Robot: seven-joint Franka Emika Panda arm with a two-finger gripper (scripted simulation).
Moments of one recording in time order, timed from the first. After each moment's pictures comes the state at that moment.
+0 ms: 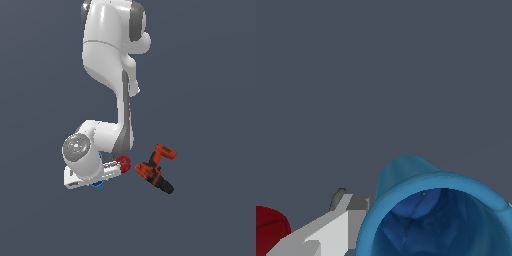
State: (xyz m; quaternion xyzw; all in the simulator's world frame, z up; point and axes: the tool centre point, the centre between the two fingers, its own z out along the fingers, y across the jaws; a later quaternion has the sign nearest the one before) arm 0.137 -0.127 0.041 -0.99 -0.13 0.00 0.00
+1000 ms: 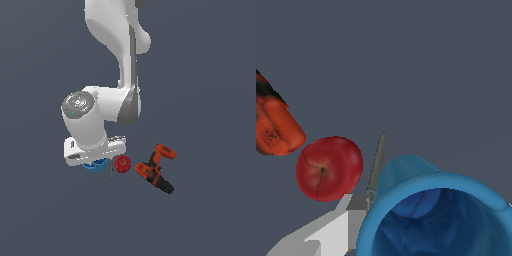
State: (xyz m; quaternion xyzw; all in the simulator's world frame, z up) arm 0.088 -0.106 0.137 -0.99 -0.13 0.00 0.00
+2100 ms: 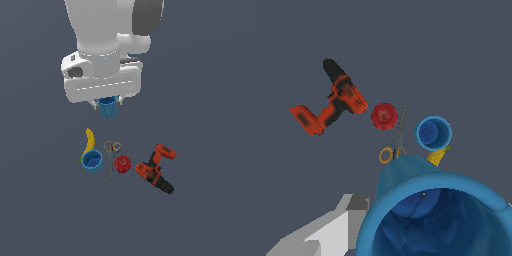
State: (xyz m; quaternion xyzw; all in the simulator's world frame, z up) arm -0.006 -0.063 0.335 -0.99 -0.13 0.00 0.00
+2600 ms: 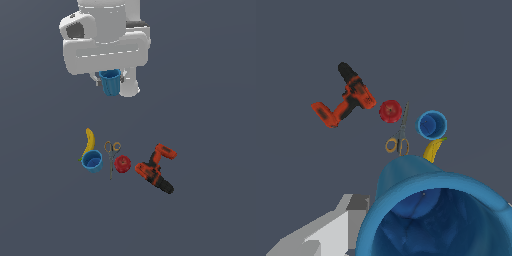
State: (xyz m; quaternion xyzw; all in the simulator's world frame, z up) arm -0.034 -0.049 0.400 -0.99 -0.13 0.00 0.00
